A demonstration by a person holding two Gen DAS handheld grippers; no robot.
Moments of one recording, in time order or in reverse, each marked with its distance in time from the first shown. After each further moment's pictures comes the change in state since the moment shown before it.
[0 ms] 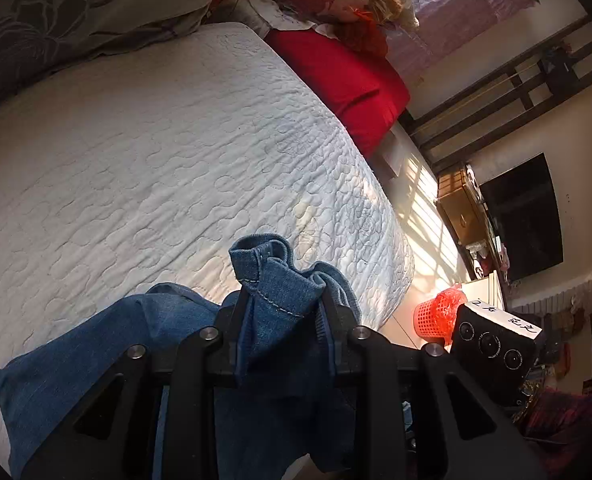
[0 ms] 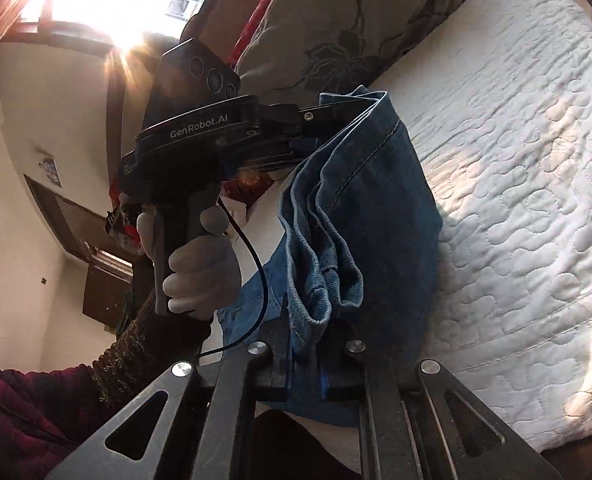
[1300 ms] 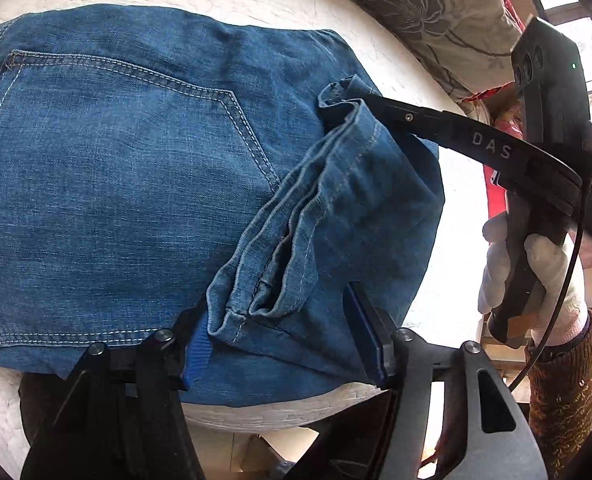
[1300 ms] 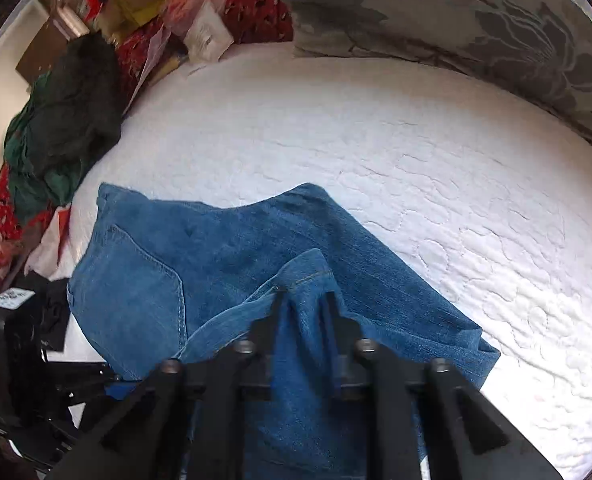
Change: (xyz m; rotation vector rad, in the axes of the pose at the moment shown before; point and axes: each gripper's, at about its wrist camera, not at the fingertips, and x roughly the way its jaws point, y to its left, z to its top) left arm -0.005 0.044 -0.228 -0.805 -0.298 0.268; right arm 0.215 0.079 0.078 -0.661 0.554 -0.392
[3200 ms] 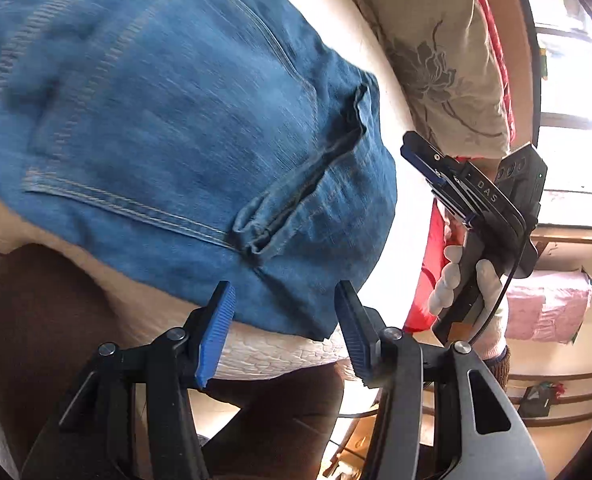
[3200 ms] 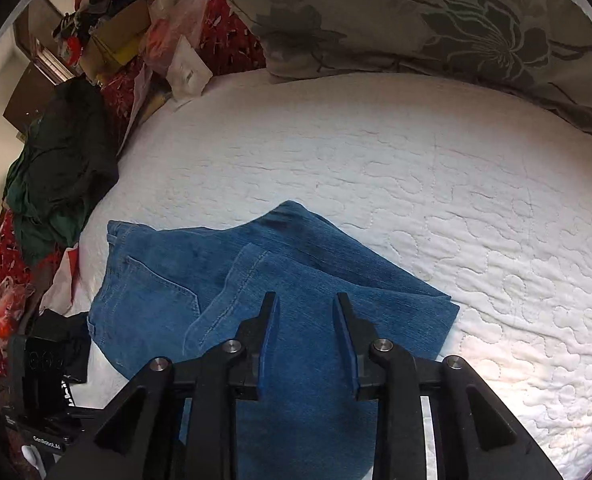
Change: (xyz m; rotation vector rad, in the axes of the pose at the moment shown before) left arm -0.063 0.107 -0.048 -0.316 -0.059 -0.261; right arm -0.040 -0.006 -0.008 0.175 -0.088 0.045
